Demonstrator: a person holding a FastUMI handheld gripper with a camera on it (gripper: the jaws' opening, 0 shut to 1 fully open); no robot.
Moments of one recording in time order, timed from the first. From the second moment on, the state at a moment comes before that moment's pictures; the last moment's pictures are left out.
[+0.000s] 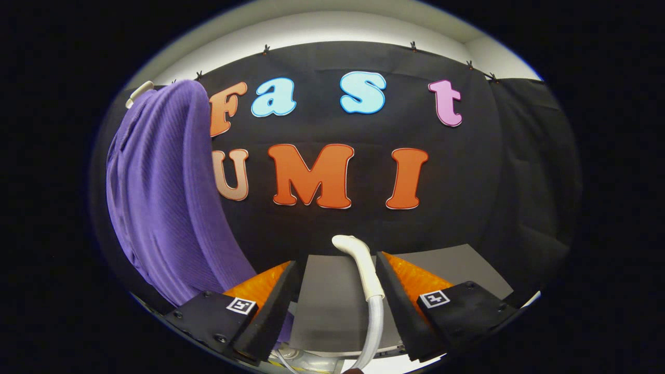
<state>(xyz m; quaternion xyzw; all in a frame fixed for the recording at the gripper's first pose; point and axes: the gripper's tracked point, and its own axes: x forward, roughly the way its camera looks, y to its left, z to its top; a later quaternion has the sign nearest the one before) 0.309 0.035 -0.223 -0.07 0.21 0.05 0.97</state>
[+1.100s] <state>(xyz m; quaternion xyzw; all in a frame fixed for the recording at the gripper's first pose) 0.415 -0.028 -0.379 0.04 0.40 0.00 0.92</state>
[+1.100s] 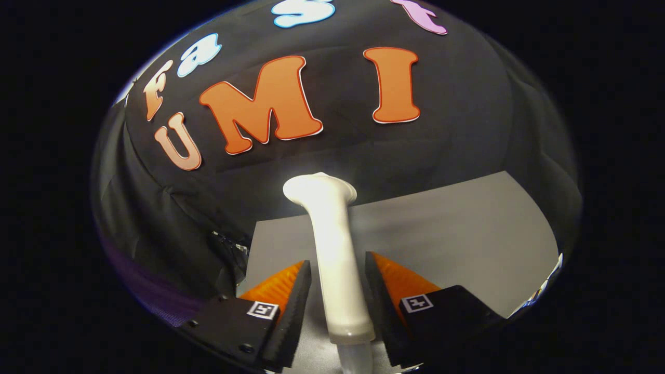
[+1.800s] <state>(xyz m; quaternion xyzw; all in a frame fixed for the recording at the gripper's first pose) 0.381 -0.040 -0.330 0.08 0.33 -0.04 0.94</state>
